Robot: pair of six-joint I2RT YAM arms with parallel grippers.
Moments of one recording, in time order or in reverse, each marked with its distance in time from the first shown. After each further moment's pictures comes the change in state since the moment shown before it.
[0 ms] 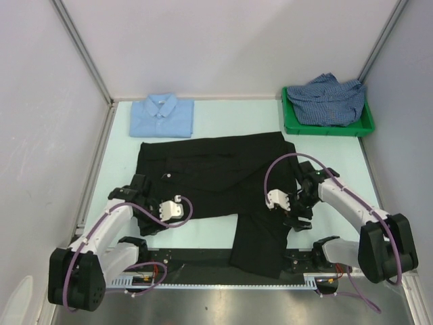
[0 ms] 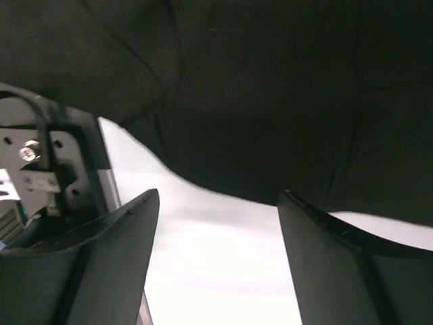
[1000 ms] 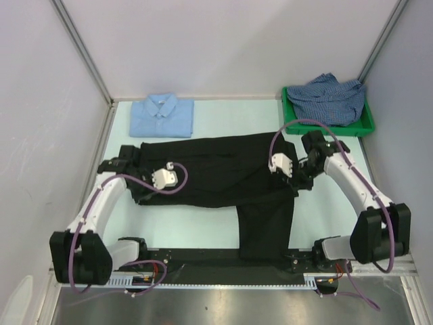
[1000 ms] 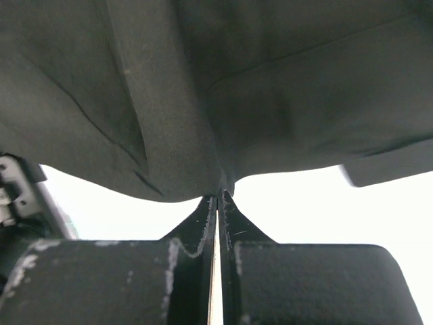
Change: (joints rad) left arm 0.109 0.154 0.324 -0.067 -0.019 0.008; right arm -0.106 0.109 0.316 -0.037 -0.019 0.051
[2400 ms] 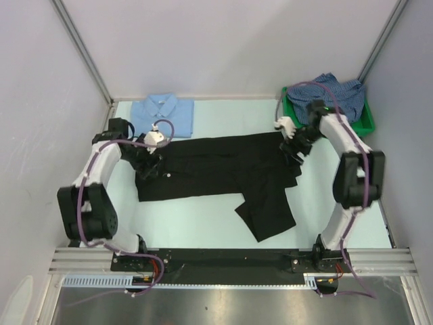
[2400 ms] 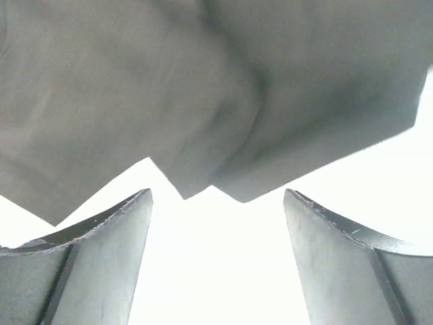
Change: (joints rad) left arm 0.166 0.417 0.333 0.175 0.202 -0.222; right arm -0.127 0.577 0.559 0.009 -0.070 0.182
